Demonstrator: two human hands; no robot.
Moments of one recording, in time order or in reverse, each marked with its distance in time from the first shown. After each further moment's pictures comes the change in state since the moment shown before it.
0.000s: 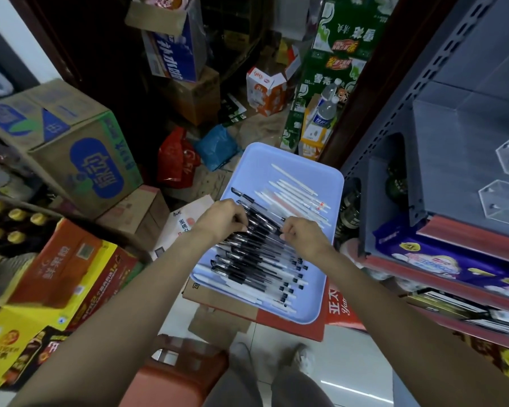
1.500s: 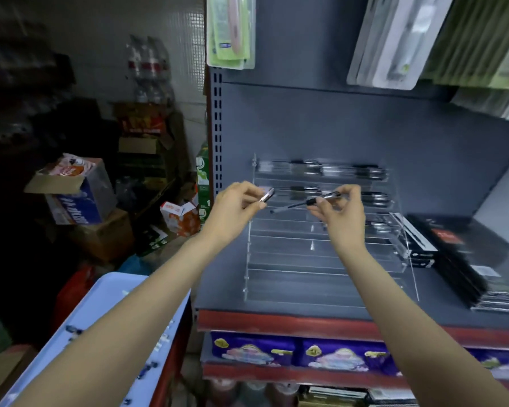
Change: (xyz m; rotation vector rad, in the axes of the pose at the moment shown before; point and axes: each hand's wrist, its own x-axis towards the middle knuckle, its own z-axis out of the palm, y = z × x) left_hand 0.066 0.432 -0.016 -0.290 0.503 0.599; right_hand -0.150 0.212 -0.333 0.910 1.078 -0.347
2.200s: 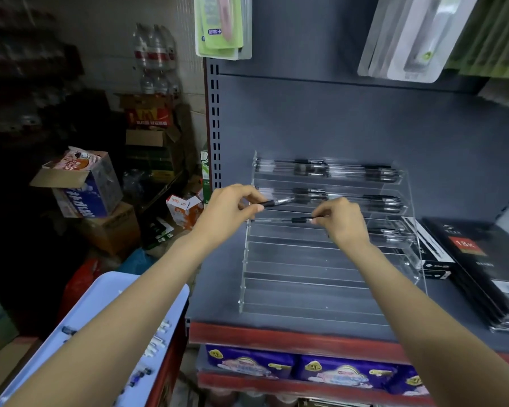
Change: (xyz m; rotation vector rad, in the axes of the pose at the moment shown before) left_hand 0.019 -0.003 0.000 0.106 -0.065 -0.010; right_hand 0.052 0.027 -0.004 -0.862 -0.254 -0.018
